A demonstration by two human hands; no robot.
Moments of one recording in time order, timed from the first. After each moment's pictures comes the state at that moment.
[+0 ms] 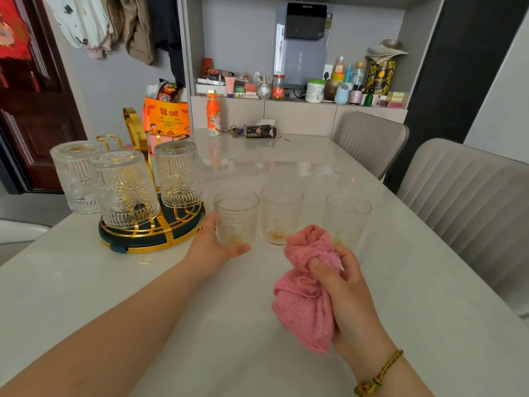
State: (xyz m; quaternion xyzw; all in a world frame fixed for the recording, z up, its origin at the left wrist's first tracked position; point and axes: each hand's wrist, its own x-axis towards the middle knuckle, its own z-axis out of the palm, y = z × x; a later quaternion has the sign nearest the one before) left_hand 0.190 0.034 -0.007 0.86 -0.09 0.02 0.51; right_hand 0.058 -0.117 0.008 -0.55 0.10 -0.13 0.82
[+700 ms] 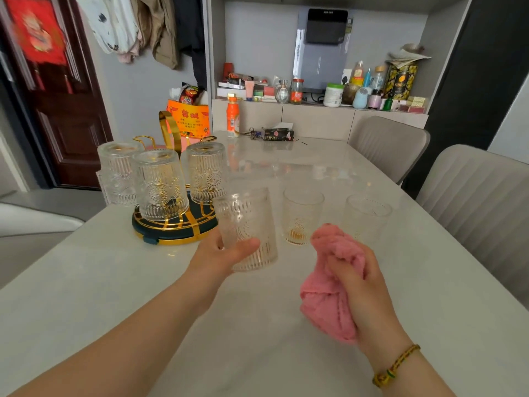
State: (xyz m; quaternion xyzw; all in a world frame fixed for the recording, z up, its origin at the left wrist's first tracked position) left_hand 0.117 0.063 0.021 0.69 -0.04 -0.07 0.72; right_hand 0.053 -0.111 0.013 -0.62 0.08 -0.19 0.75
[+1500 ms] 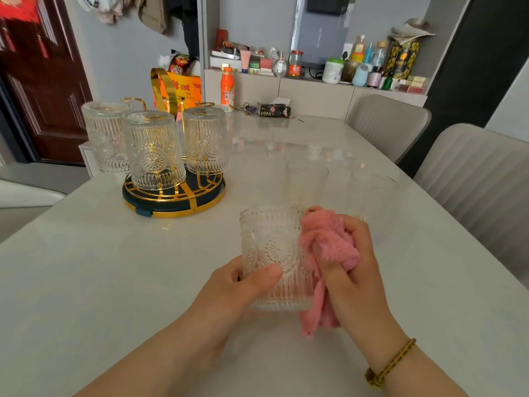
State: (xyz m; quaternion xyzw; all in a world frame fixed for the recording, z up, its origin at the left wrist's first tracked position) left_hand 0.059 0.070 -0.013 0.64 -0.09 -0.18 0.74; right_hand 0.039 -0.083 0.001 -0.74 -0.08 -0.26 0.61
